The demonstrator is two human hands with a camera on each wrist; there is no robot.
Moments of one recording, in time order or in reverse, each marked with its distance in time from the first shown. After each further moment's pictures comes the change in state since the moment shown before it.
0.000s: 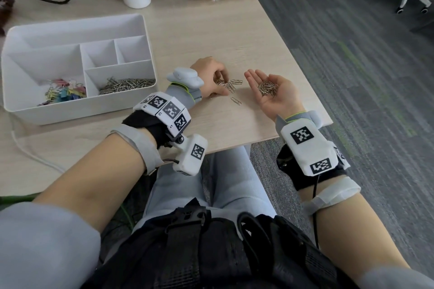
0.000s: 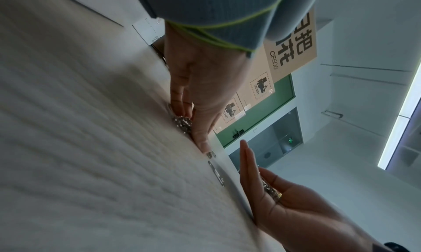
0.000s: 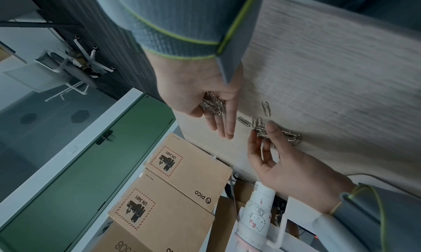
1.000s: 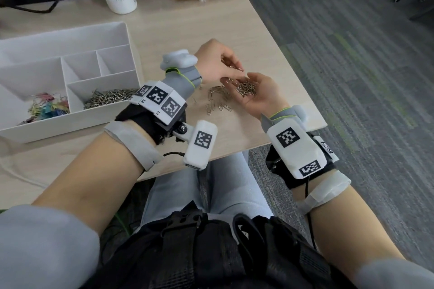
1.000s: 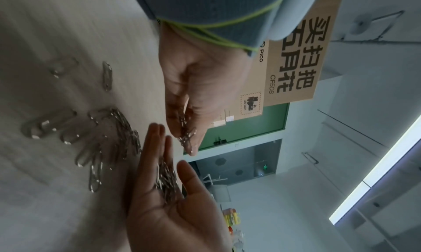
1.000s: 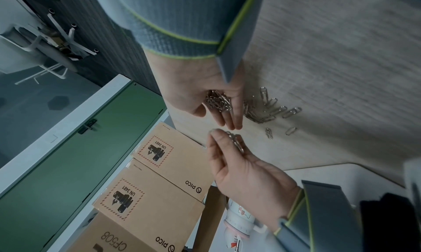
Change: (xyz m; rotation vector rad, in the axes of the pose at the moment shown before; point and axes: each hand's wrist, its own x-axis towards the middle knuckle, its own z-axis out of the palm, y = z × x) left_hand 0.025 0.043 -0.016 -0.380 -0.021 0.067; right_hand 0.019 0.004 0.010 -0.093 0.040 0.057
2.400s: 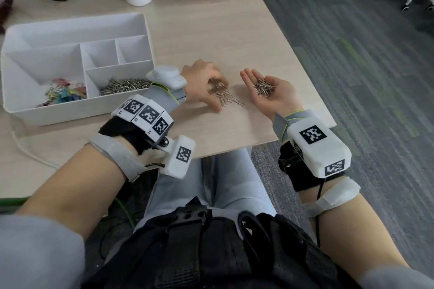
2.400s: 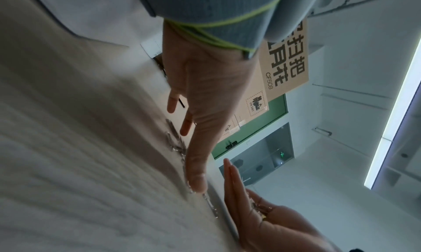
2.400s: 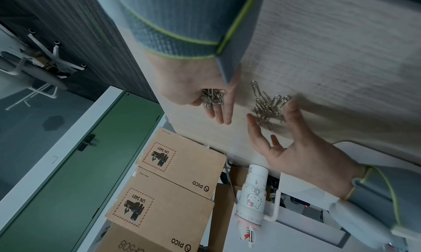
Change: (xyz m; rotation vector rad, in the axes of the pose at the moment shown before) left_hand -0.044 -0.052 -0.016 0.500 -0.196 -0.021; right_hand -0.021 0.002 0.005 0.220 0.054 0.025
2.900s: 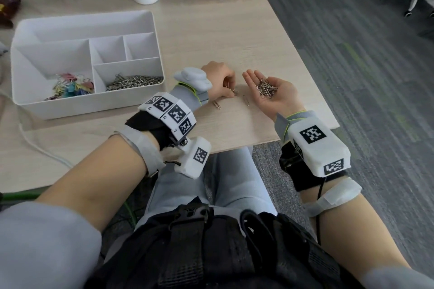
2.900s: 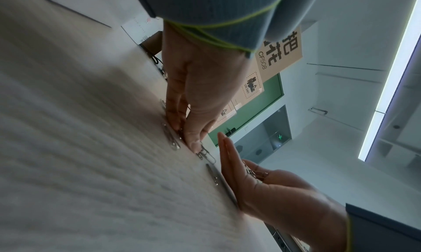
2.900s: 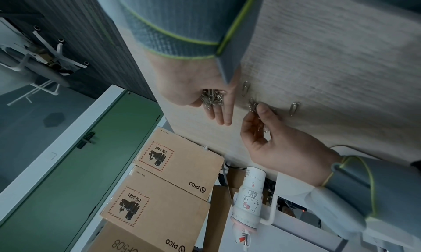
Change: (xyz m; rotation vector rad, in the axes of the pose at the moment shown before) left_hand 0.015 0.015 0.011 -0.059 0.124 -0.016; right_hand 0.002 0.004 -0.002 -0.045 0.002 0.025
